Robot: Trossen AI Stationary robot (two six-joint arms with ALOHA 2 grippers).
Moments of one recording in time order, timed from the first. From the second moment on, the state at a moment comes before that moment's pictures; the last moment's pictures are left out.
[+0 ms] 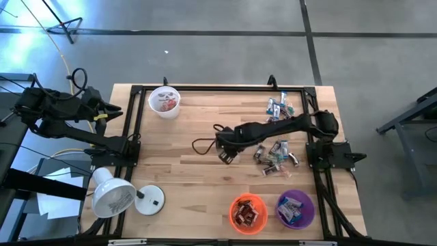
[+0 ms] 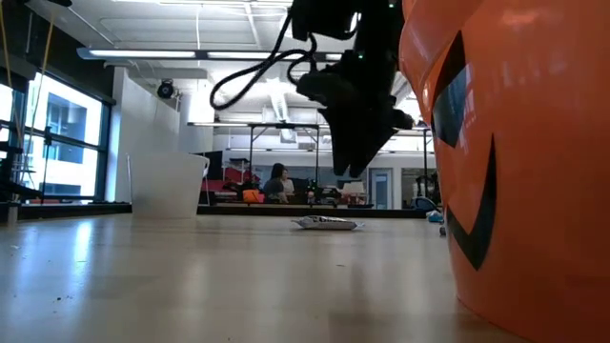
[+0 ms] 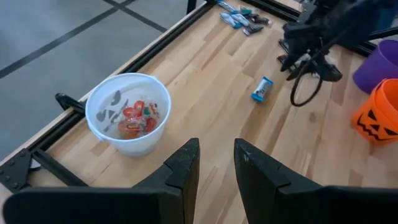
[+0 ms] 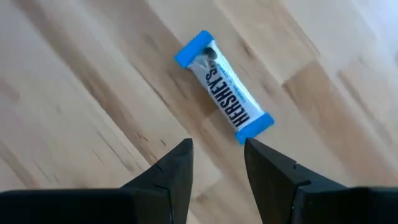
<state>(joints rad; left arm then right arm) -0.15 0.51 1.37 -1.57 -0.48 -0.55 0.04 1.94 1.49 -0.86 0.18 0.74</state>
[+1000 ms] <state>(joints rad) -0.15 0.51 1.37 -1.57 -0.65 -0.71 -0.12 2.10 1.50 -0.76 -0.02 -0.02</state>
